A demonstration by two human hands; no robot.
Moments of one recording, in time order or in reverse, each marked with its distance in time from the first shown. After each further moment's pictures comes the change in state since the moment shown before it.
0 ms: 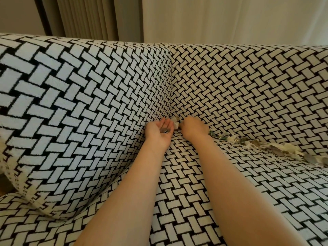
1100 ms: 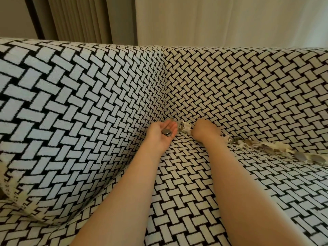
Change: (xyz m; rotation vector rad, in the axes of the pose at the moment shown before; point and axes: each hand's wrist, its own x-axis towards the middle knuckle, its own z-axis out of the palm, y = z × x) left_hand -0.006 -0.009 0.005 0.276 -0.126 -0.071; right_hand 0.001 0.036 -0.014 -0.017 -0.062 0.171
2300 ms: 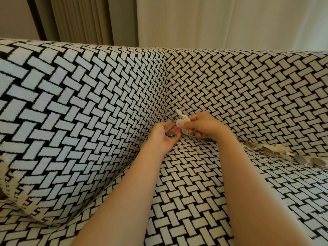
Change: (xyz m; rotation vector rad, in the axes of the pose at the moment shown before) left_hand -0.006 -0.001 0.008 0.057 0.003 -0.045; right_hand -0.015 0.004 -0.033 0.731 -0.298 -0.238
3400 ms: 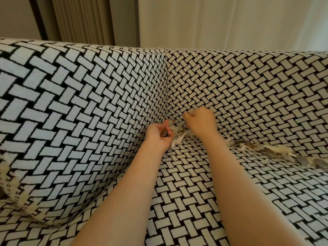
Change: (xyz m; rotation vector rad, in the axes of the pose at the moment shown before) left_hand 0.006 0.007 -0.006 -0.282 0.093 -0.016; right_hand 0.016 0.001 0.024 -0.366 0.543 -0.167
